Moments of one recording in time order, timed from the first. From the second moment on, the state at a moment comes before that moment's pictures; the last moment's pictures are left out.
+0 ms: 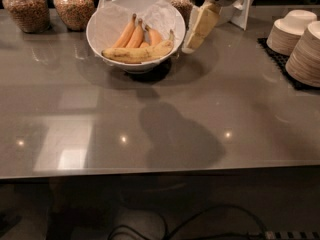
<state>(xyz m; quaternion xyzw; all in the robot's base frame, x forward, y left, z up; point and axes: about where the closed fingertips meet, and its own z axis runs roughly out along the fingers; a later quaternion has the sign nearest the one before) 0.633 -0.052 1.023 -0.72 0.58 0.01 0.39</state>
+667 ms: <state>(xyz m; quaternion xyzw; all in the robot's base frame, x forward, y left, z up) 0.638 -0.048 1.021 -0.72 0.57 0.01 0.39</state>
